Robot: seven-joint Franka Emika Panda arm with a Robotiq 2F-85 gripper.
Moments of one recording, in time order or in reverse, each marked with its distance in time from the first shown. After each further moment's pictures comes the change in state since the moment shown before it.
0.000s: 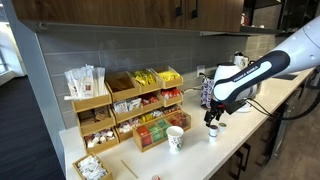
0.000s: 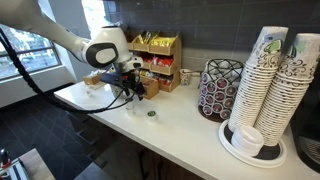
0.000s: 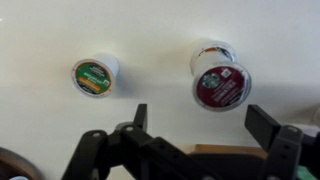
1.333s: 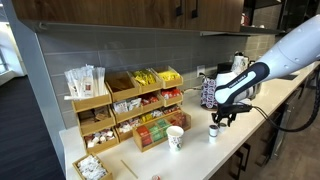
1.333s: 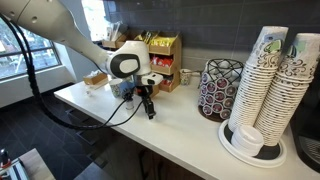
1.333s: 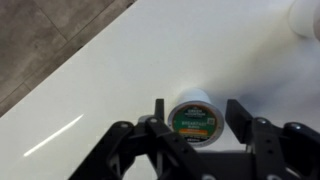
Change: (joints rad) arm -0.063 0.208 -0.085 0.157 -0.115 -0.107 0.545
